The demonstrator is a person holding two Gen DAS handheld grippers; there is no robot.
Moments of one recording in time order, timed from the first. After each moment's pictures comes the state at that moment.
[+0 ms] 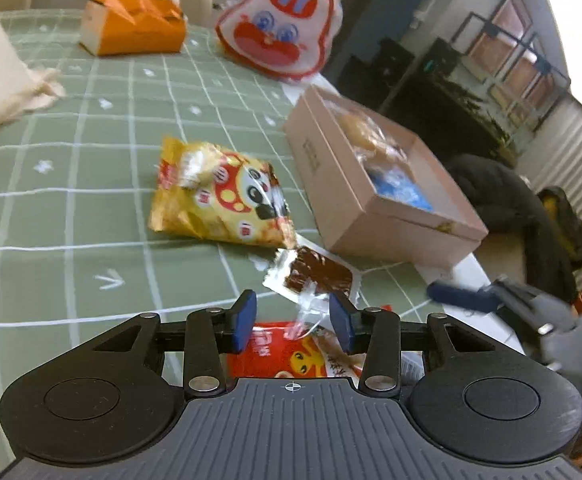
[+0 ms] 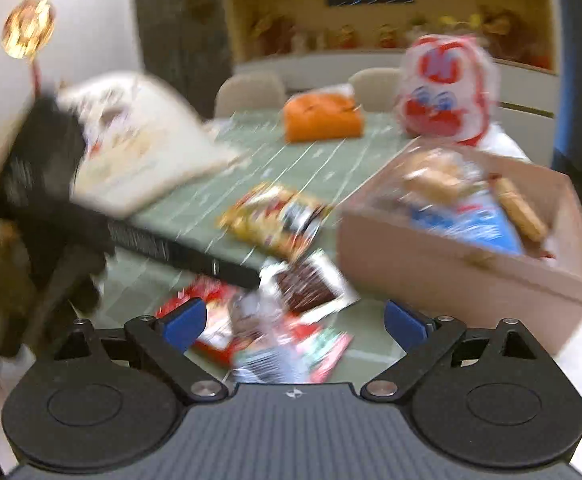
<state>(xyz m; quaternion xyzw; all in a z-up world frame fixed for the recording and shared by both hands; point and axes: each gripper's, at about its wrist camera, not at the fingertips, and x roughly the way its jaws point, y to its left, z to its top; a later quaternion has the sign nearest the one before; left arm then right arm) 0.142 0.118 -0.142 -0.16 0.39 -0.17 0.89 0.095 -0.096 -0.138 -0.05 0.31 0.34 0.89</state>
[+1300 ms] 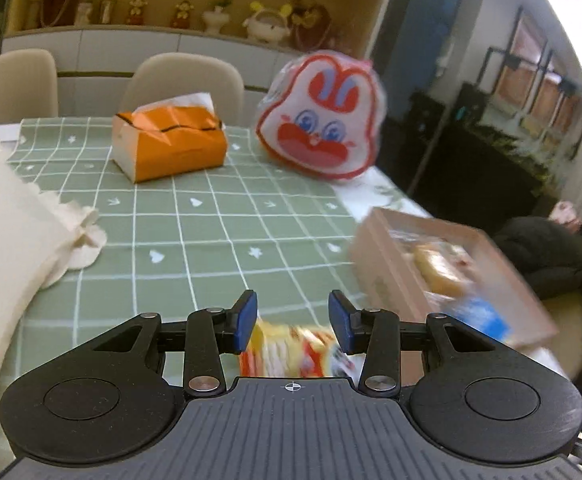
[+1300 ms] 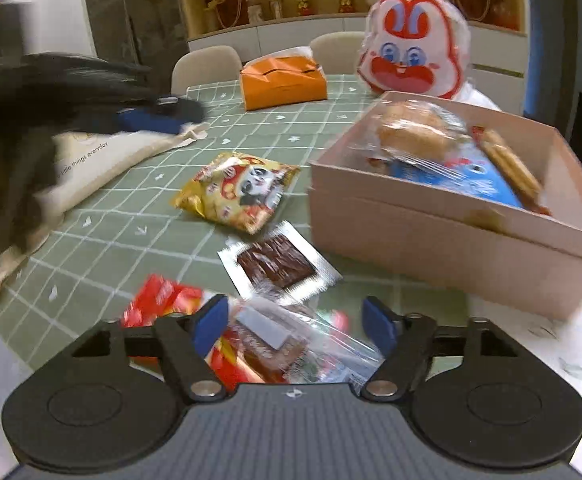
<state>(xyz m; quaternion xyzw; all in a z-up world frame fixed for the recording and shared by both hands) 0.228 0.133 -0.113 -0.10 0.31 -0.10 0.94 0.114 -0.093 -0.157 -0.02 0.36 0.27 0.90</state>
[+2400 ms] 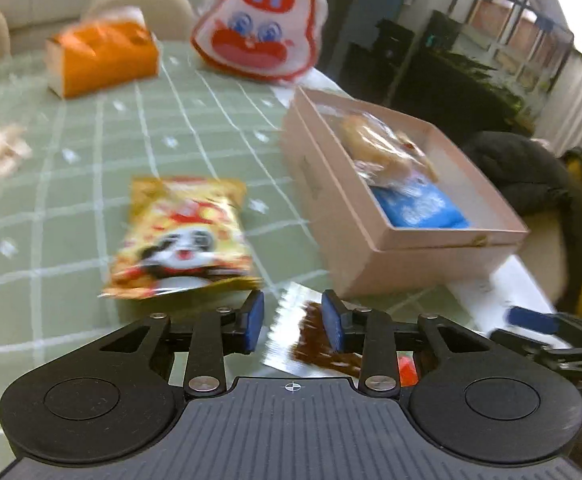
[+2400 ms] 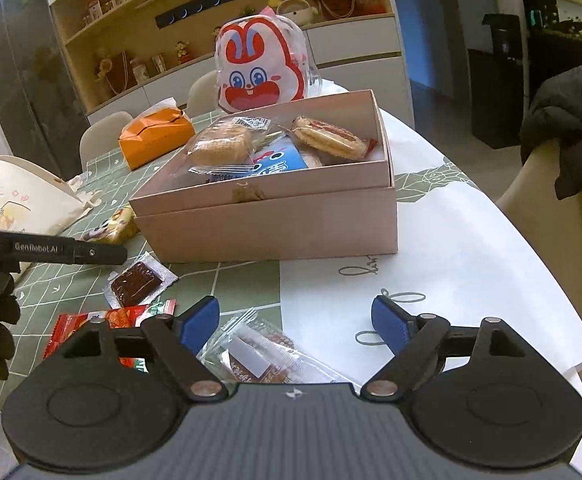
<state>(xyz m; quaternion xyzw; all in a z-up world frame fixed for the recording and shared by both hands) 0.193 0.074 -0.151 -0.08 0.40 -0.17 0.90 0.104 -0.186 -0.168 0.10 0.34 0.13 0.93</state>
